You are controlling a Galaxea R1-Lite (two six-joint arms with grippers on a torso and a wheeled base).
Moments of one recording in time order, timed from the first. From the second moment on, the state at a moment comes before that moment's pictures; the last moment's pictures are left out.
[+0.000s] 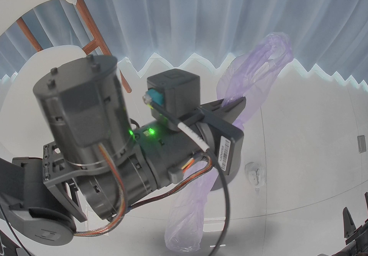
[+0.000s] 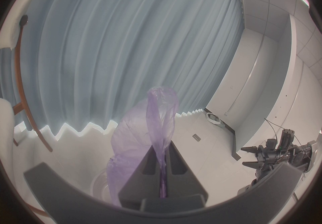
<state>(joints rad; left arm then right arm) -1.00 1.64 -0.92 -0.80 0.13 0.02 0.00 0.02 -0.02 0.00 0.03 -0.01</state>
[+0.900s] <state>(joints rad) -1.10 1.50 -0.72 -0.80 0.13 -0.08 0.00 0.02 -0.02 0.00 0.03 -0.01</state>
